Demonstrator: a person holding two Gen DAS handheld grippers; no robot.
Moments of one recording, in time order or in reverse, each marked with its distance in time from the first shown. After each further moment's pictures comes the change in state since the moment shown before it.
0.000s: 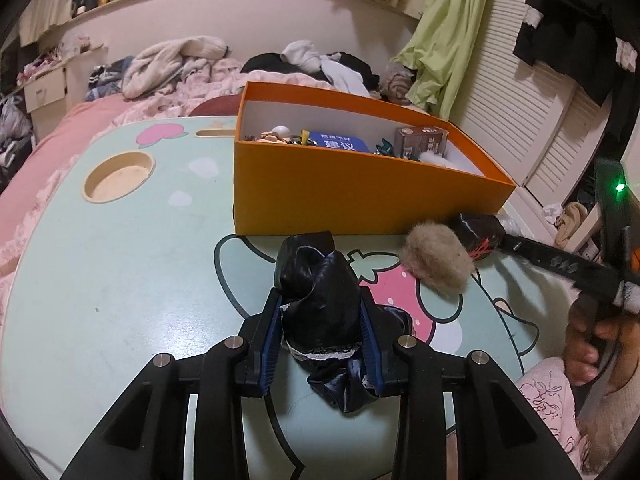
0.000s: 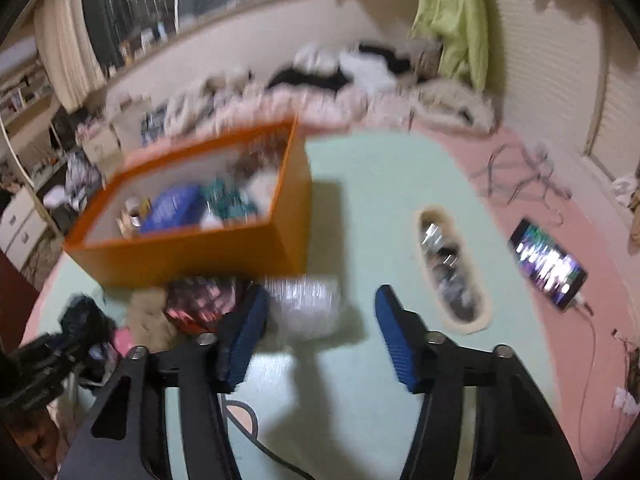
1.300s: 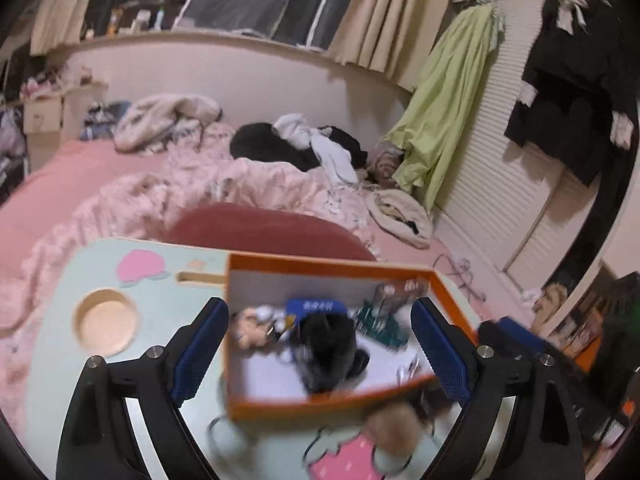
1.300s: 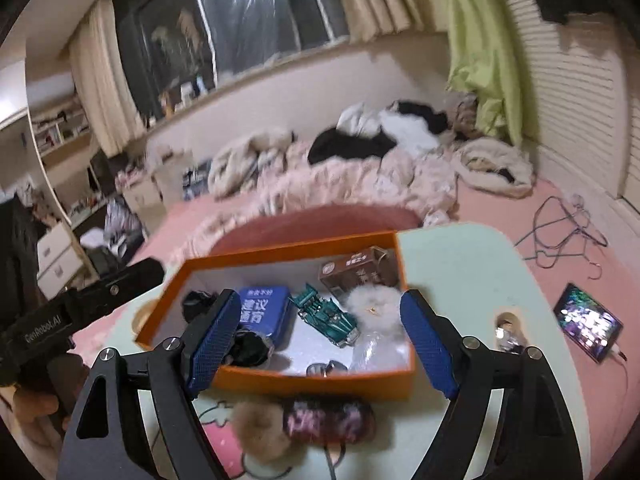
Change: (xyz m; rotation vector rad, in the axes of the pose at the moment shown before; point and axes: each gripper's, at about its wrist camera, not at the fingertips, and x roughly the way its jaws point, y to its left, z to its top) left arm -0.021 0.004 0.104 -0.042 -0.231 -0.062; right arm -0.049 0.037 0.029 0.010 -0.304 0.130
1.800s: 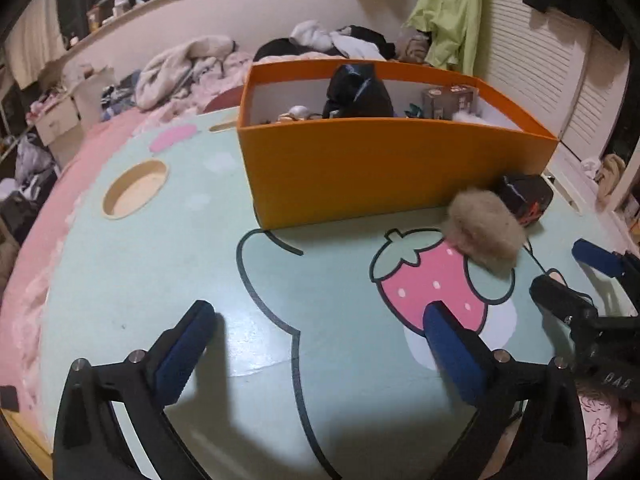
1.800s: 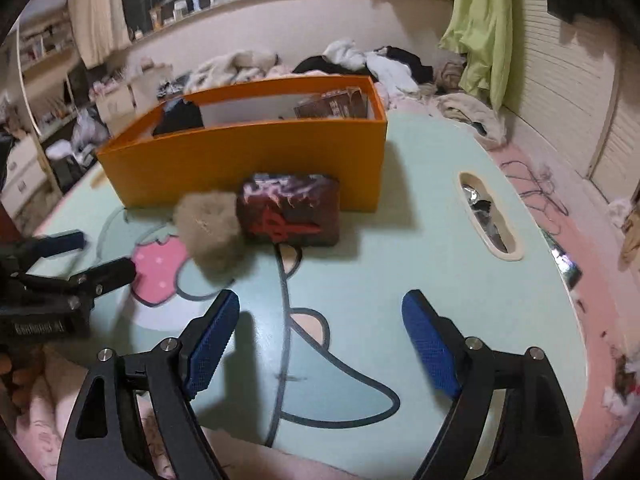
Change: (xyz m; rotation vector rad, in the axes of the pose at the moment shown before) left arm 0.019 -0.002 -0.102 0.189 0.318 0.236; right arm 0.010 0.007 -0.089 -0.198 0.270 -0.180
